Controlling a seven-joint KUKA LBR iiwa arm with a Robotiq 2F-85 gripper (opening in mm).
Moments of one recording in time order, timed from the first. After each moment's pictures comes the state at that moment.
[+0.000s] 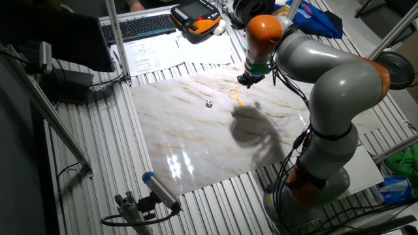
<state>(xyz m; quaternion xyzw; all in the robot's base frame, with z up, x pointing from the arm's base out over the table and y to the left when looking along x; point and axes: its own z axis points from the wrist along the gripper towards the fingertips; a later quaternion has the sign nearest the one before) 0.536 0.016 0.193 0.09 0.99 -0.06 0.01</state>
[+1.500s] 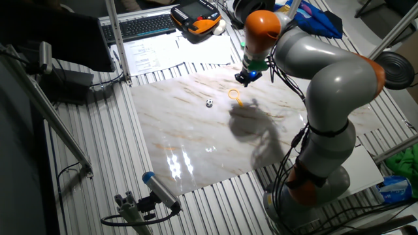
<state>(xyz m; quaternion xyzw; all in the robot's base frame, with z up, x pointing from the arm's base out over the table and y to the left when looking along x) 0.548 0.020 0.180 0.06 1.00 -0.04 0.00</state>
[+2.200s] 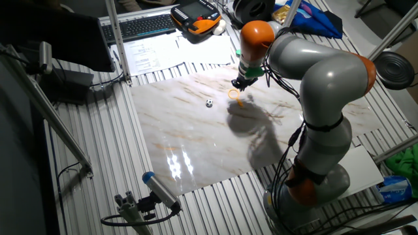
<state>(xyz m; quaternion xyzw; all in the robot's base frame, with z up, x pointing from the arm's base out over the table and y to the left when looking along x) 0.557 0.014 0.120 0.02 1.00 -0.02 0.01</state>
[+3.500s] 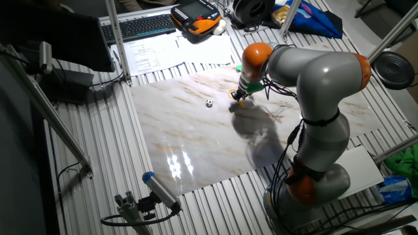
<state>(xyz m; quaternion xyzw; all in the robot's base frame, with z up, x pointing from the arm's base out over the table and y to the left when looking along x) 0.547 0.007 0.042 -0.01 1.00 -0.02 0.04</state>
